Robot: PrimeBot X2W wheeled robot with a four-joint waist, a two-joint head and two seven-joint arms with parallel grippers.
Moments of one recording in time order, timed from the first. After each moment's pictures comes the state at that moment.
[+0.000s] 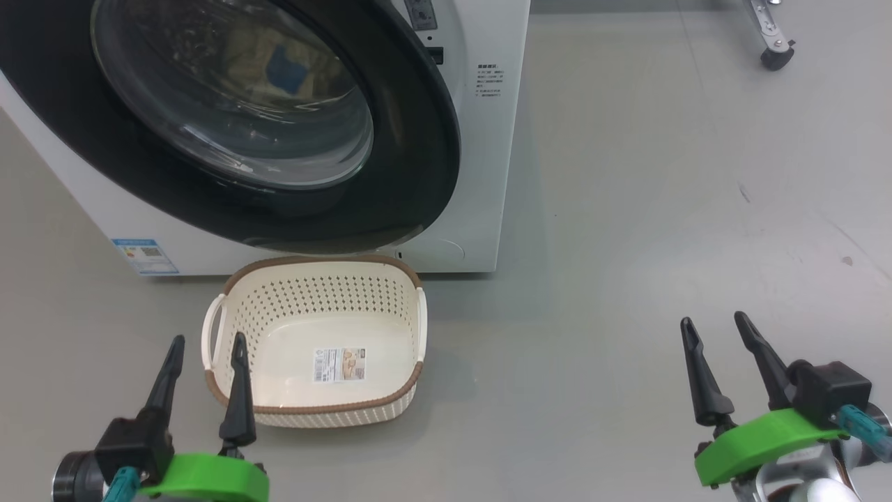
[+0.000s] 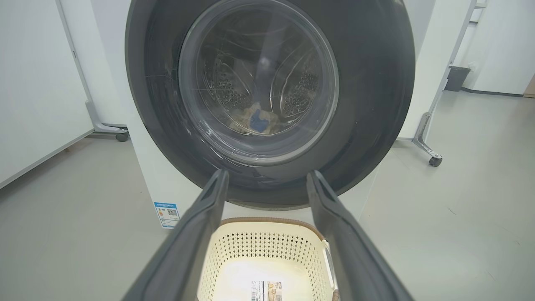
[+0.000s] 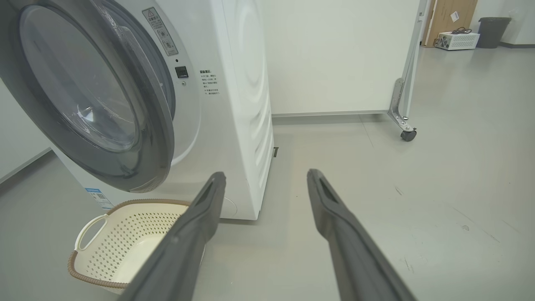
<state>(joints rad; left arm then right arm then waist) -0.05 0.30 -0.31 0.06 -0.38 0.14 -0.25 0.08 -0.04 0.00 0.03 0.16 0.13 -0.13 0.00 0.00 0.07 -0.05</state>
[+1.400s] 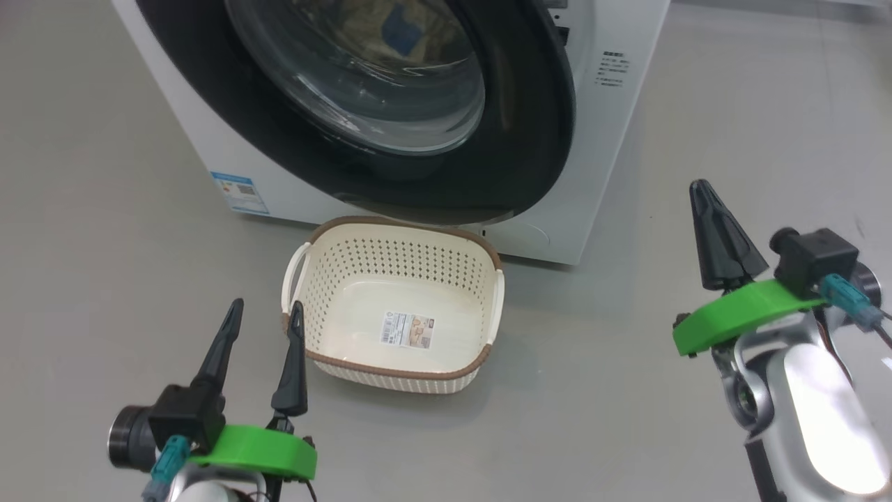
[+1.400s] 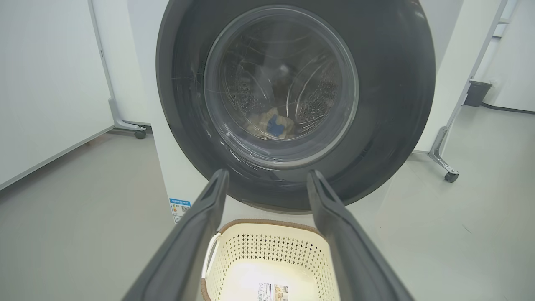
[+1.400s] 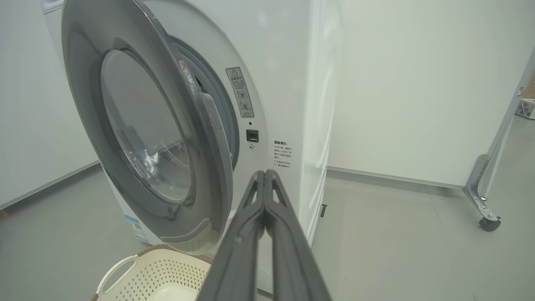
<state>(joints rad) -0.15 0.22 -0.37 0.09 -0.33 0.07 -0.25 -0.25 -0.04 0.04 0.16 0.10 0.13 -0.14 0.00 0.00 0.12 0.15</state>
